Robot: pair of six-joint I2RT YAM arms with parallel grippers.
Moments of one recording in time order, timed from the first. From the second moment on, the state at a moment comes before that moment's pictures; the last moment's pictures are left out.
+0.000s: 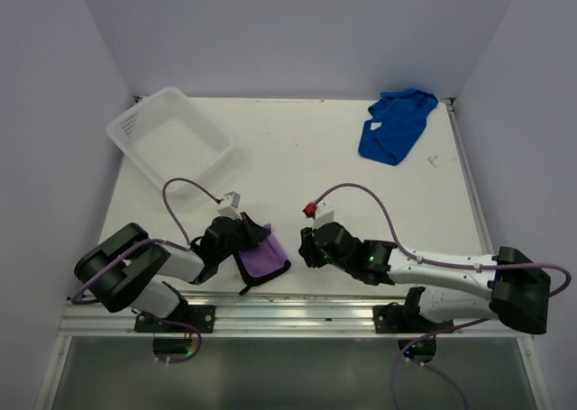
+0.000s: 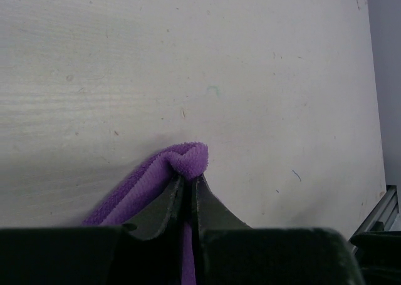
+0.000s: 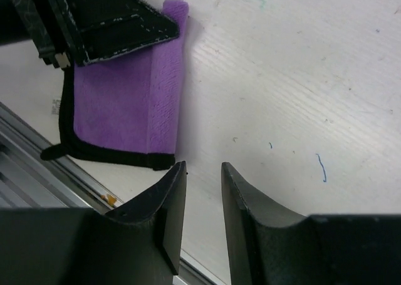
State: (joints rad) left arm -0.67 1.46 0.18 0.83 -0.03 -0.87; right arm 1.18 1.17 0.61 -0.13 0.36 0.54
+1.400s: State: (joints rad) left arm -0.67 1.36 0.06 0.87 -0.09 -0.86; right arm 1.04 1.57 0.51 0.42 -0.13 0.88
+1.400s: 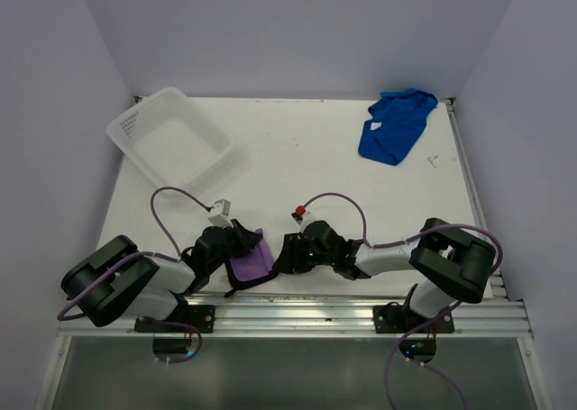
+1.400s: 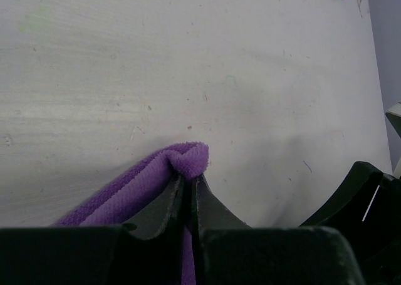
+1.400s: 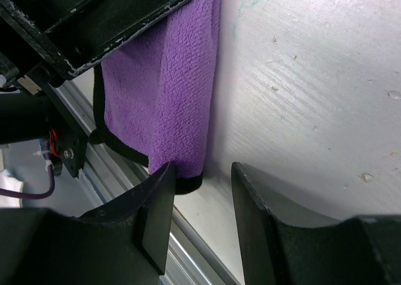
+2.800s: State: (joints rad) left arm -0.77 1.28 0.05 0.85 -0.36 -0.95; right arm 1.14 1.71 0.60 0.52 -0.01 1.06
